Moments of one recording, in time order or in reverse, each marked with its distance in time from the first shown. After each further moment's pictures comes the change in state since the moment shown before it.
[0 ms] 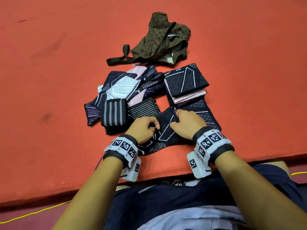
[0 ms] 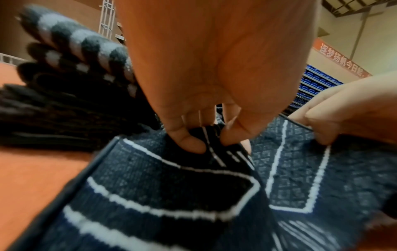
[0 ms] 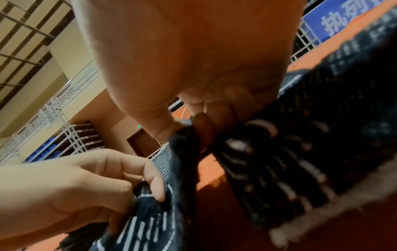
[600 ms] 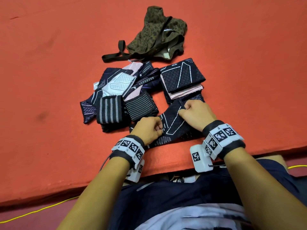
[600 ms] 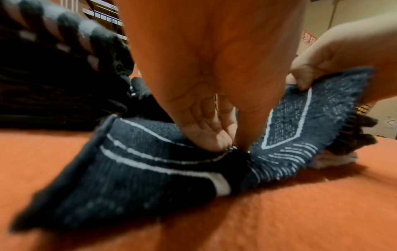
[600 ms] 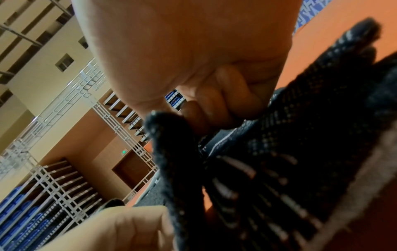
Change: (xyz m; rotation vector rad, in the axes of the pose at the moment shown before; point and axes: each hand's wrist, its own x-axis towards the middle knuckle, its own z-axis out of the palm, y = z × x) left_hand 0.008 0.009 0.027 0.114 0.006 0.067; right_hand -0.004 0.021 -0.021 0.282 0.155 0.094
